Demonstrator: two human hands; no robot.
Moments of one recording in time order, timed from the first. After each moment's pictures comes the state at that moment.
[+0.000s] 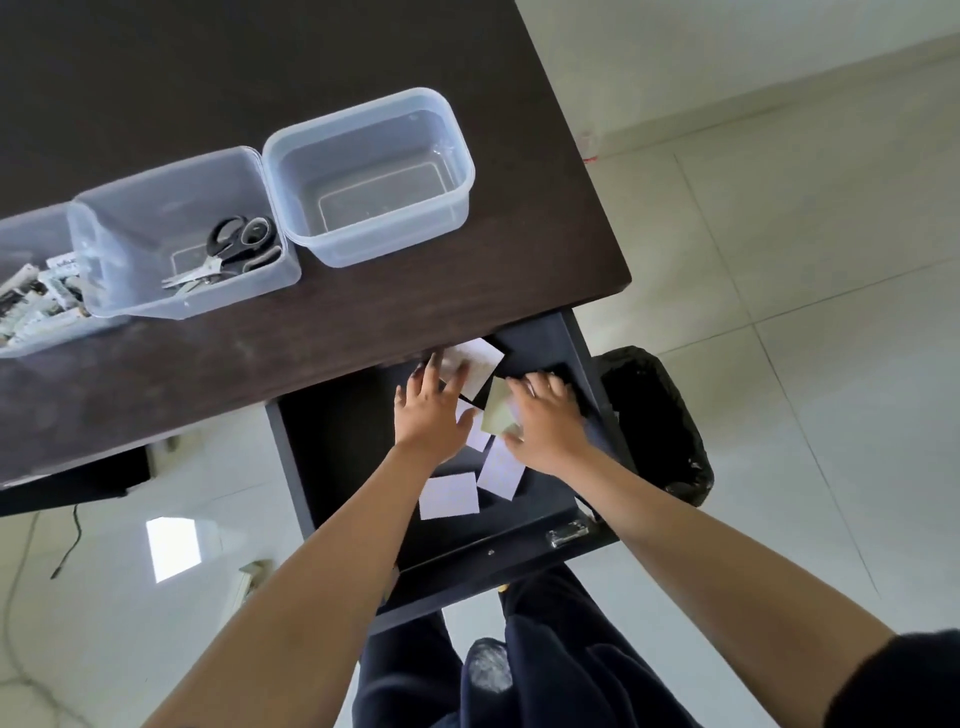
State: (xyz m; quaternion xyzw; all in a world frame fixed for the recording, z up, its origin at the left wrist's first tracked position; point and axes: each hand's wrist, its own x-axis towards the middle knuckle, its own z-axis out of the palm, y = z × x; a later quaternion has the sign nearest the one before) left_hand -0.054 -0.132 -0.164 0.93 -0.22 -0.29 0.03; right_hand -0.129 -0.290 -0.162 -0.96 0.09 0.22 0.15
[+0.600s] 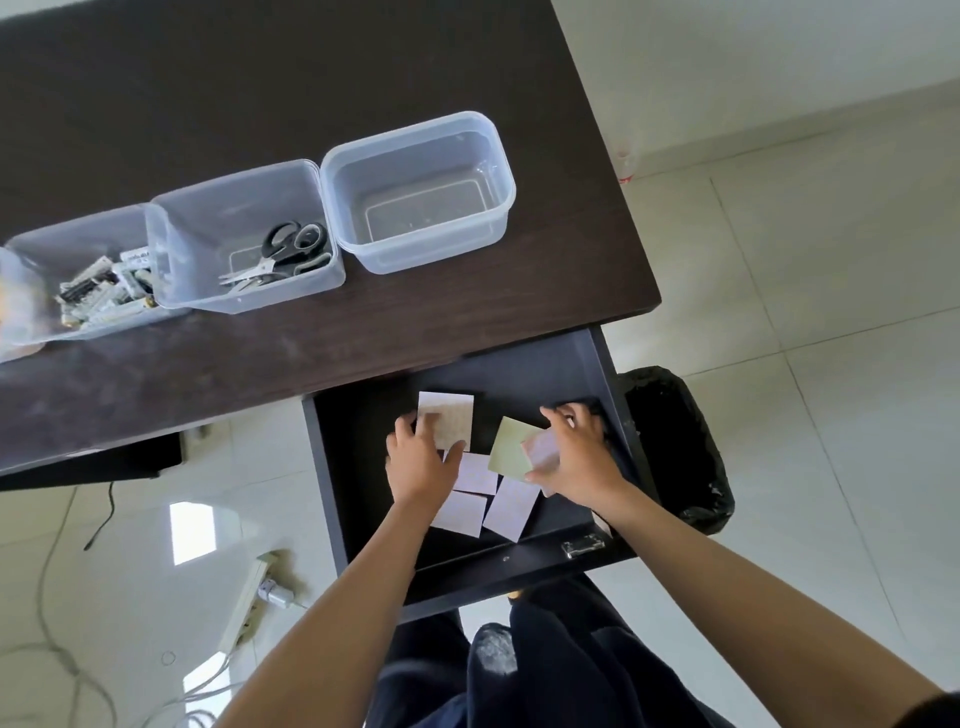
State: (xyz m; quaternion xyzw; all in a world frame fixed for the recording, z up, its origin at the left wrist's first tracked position) left_hand -0.097 -0.093 -0.156 0.95 0.05 -0.23 0.19; right_hand -0.153 -0.294 -0.153 -0.91 0.16 0.25 0.28
